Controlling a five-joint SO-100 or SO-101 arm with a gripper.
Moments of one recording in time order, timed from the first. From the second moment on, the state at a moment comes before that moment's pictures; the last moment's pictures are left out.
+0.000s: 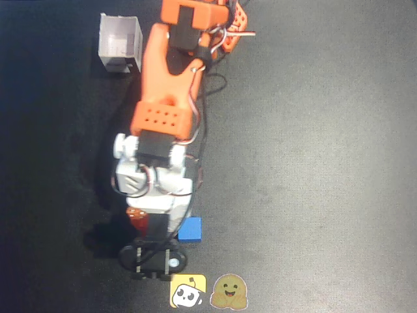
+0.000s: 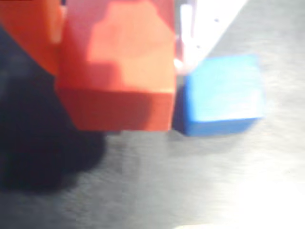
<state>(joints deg) 6.0 65.7 61.5 75.3 82.8</state>
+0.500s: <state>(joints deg) 1.7 70.5 75.4 67.7 86.0</state>
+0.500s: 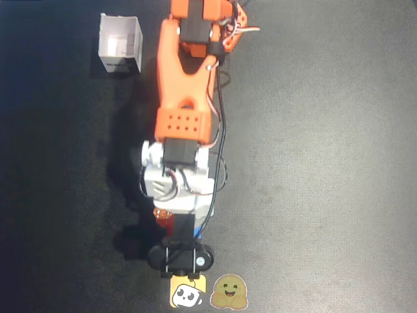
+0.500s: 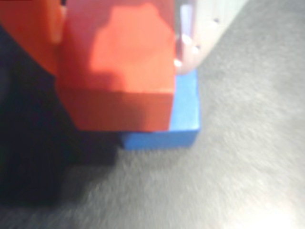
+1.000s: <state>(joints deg) 0.5 73.7 82.8 62.9 87.0</state>
